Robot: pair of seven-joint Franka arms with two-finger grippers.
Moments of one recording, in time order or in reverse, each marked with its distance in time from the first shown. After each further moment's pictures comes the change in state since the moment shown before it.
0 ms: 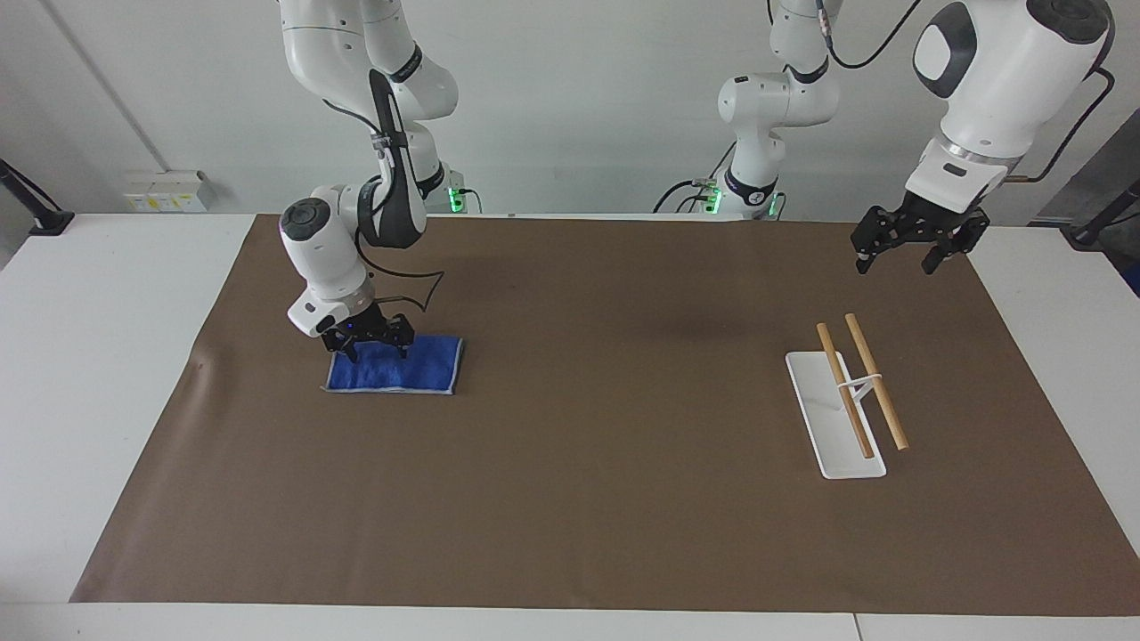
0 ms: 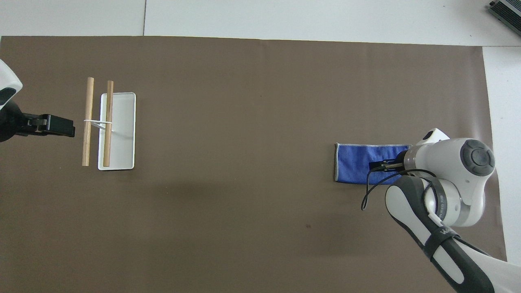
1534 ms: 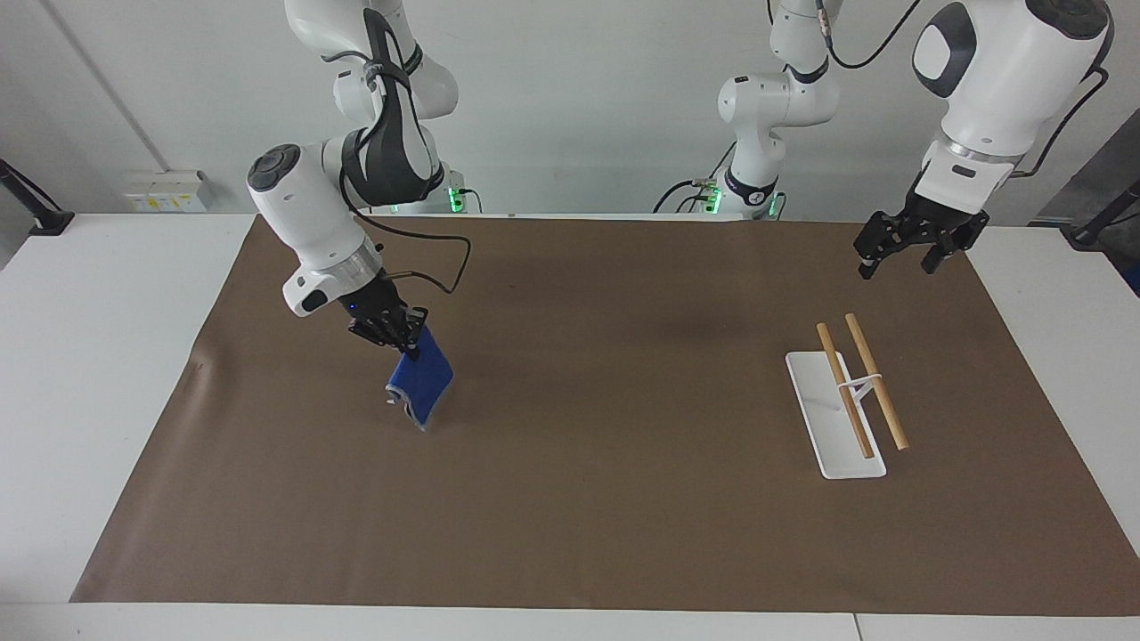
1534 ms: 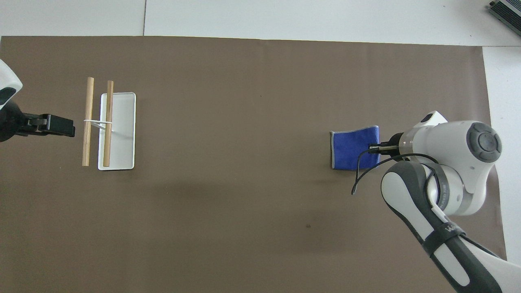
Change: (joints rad) left arm 0.000 0.000 -0.004 -0.009 -0.001 0.052 -0.228; right arm 0.052 -0.039 0.056 0.388 0.343 -0.308 0.282
